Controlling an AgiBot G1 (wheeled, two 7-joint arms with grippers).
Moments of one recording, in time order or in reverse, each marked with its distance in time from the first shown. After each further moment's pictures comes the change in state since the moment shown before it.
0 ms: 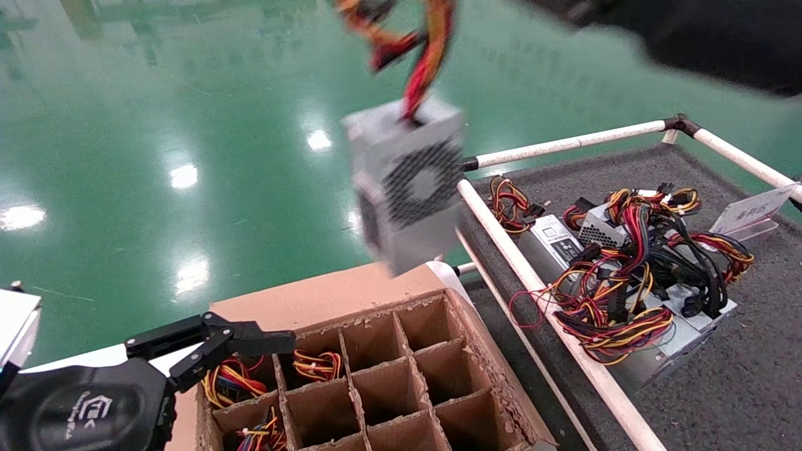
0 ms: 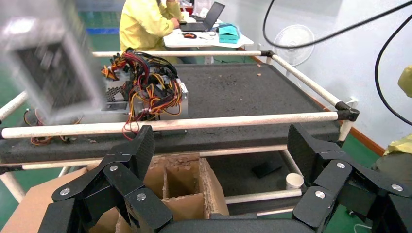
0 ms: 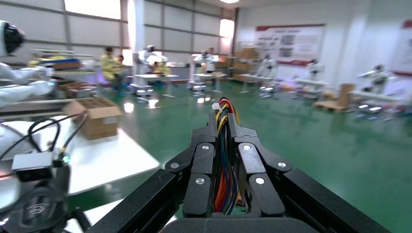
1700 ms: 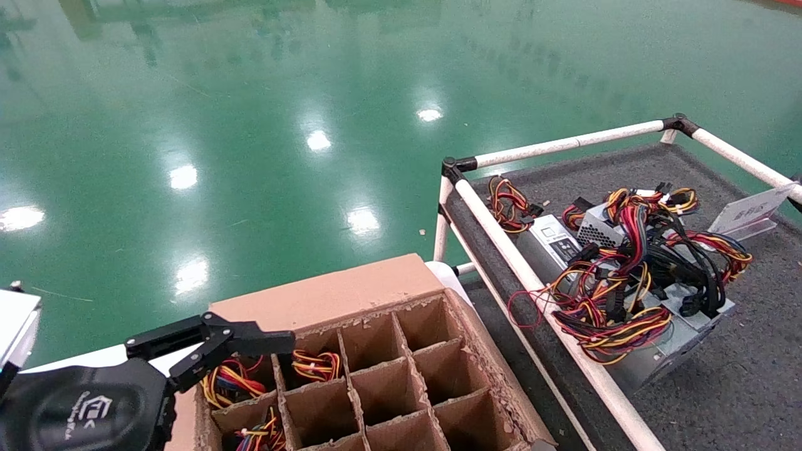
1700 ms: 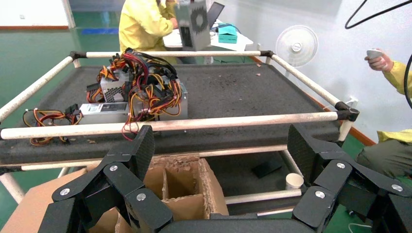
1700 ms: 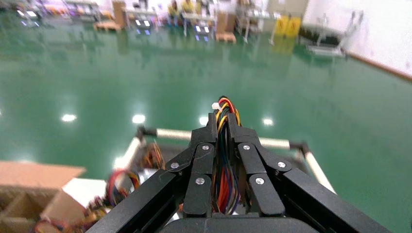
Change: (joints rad) left arm 0.000 0.000 0.001 0.000 -0.001 0.000 0.001; right arm 0.056 0.753 -0.218 -0.186 0.006 0.035 -0.095
